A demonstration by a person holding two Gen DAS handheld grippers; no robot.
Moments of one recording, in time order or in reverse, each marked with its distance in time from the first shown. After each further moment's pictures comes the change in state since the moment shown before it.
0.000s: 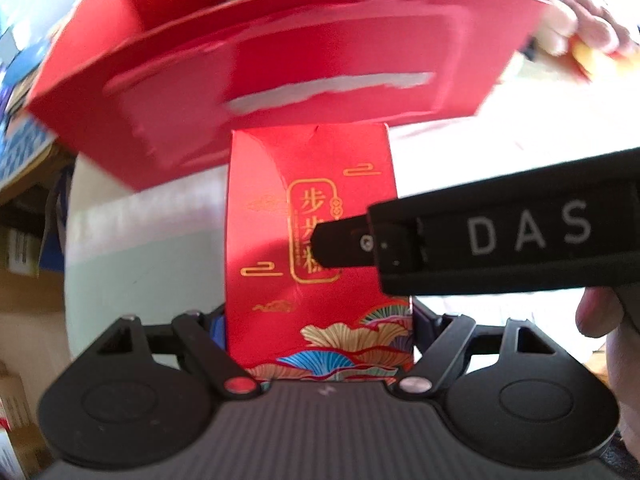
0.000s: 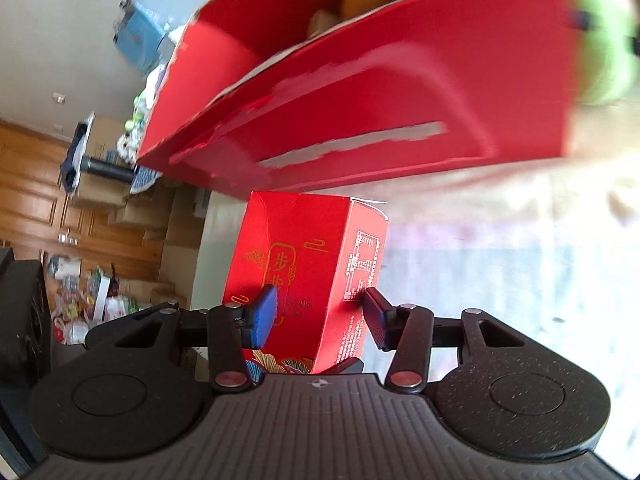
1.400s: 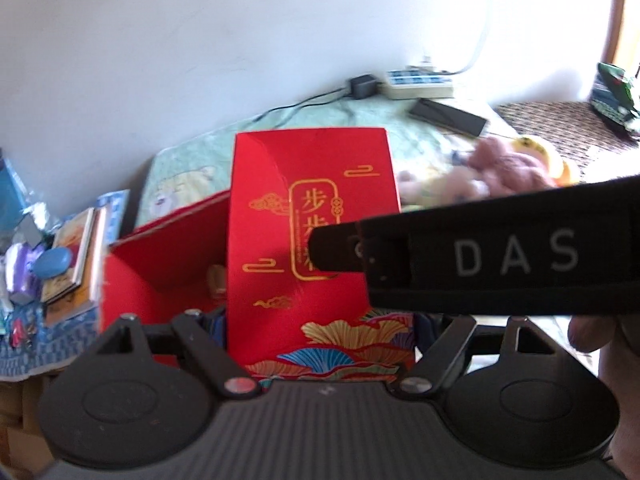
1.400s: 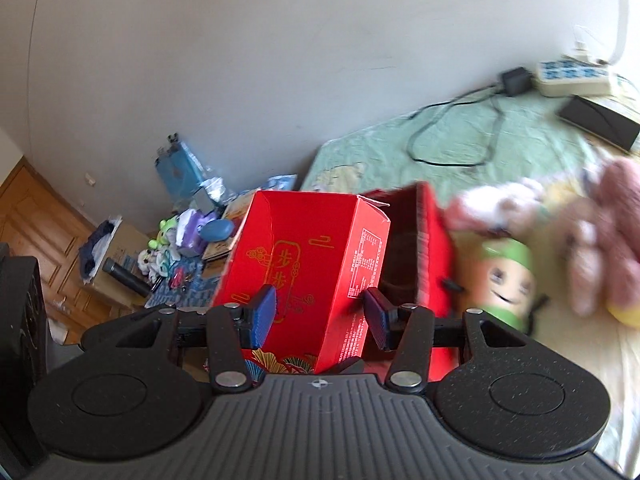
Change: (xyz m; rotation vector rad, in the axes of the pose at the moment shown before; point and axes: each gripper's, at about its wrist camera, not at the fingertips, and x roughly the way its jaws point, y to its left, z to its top) left arm -0.114 -0.057 0.111 0.175 -0.424 0.090; right arm -0.125 0.027 0.082 -0.190 -0.419 0.001
